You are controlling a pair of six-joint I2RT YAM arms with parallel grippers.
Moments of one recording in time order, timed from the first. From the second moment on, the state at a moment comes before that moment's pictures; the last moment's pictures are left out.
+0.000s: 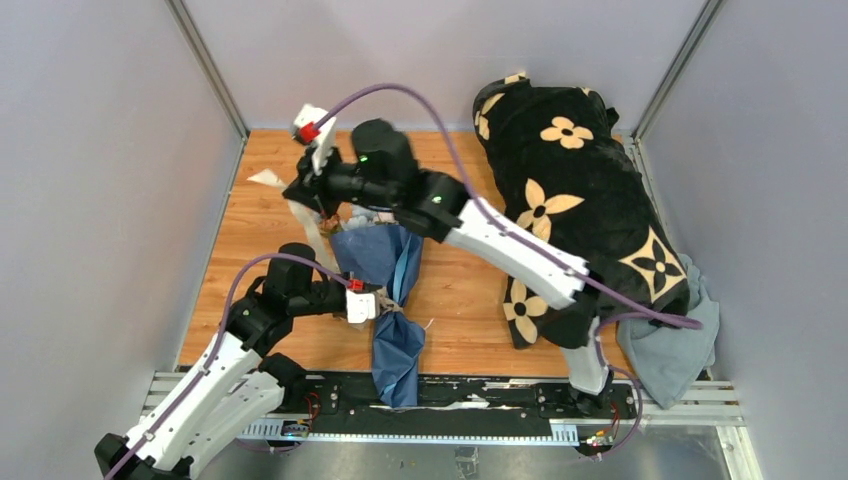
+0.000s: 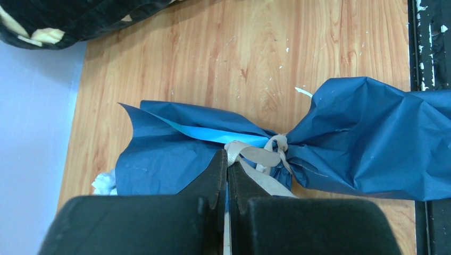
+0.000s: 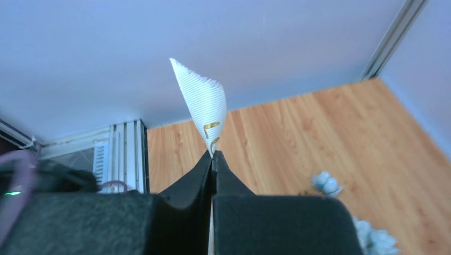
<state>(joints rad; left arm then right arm) -0.52 0.64 0.60 -0.50 0.63 0.94 1.10 1.92 2.27 -0.38 -0.24 0.01</state>
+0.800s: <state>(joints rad) -0.52 0.64 0.57 -0.36 0.39 0.38 0.90 1.17 0.87 0.14 -0.16 0.02</state>
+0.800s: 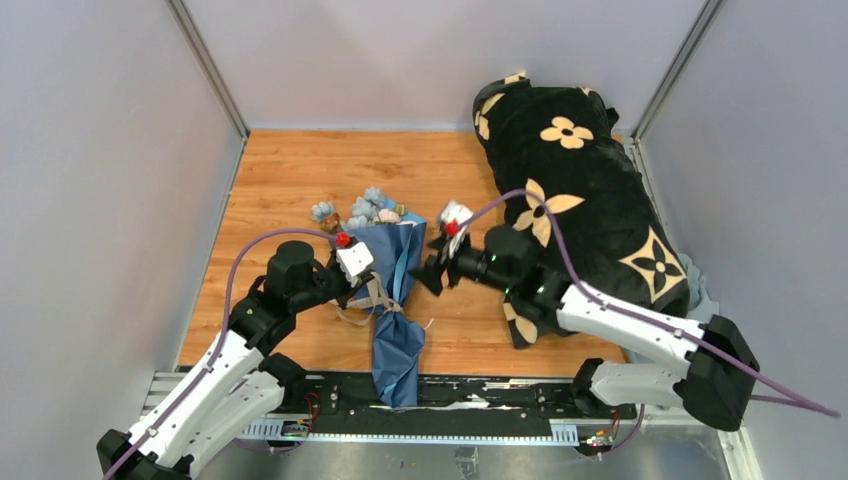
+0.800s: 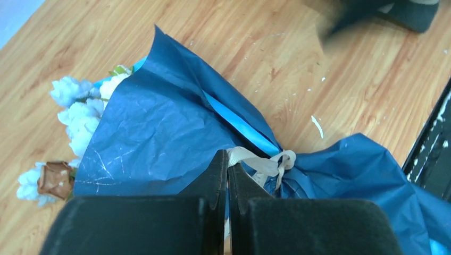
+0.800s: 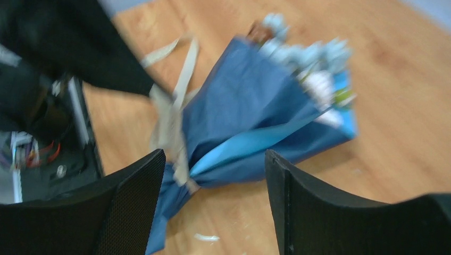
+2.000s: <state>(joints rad) -0.20 0.92 0.90 -0.68 0.21 0.46 1.08 1.62 0.81 0.63 -0.08 0.14</state>
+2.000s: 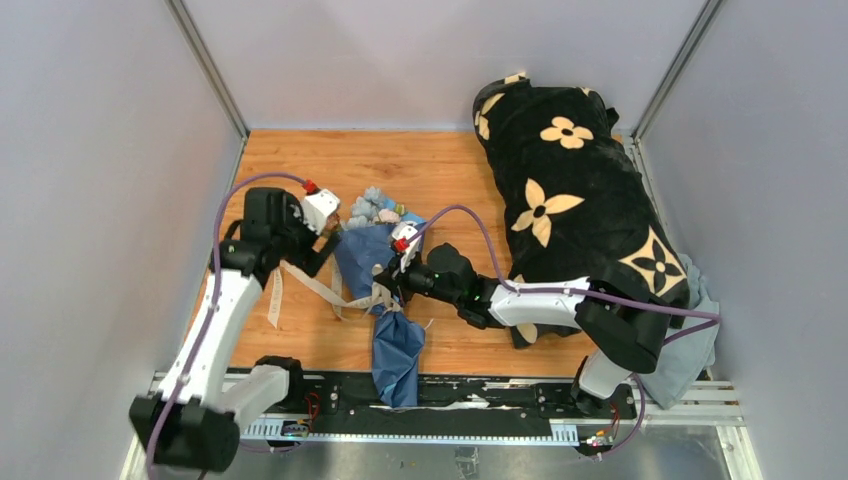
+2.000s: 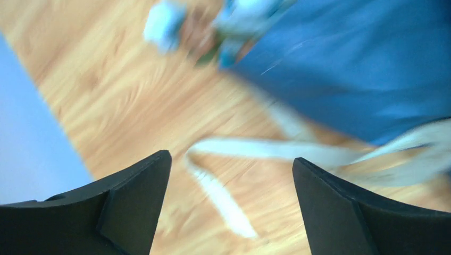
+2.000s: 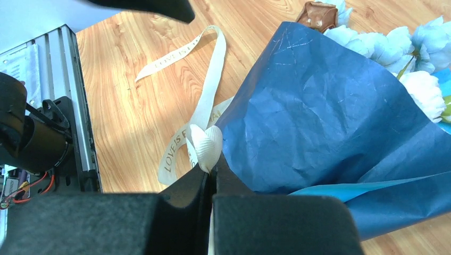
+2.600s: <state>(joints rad) 0.14 1.75 1.05 -0.74 -0.12 0.86 1.04 1.62 0.81 0.65 -0.17 0.11</state>
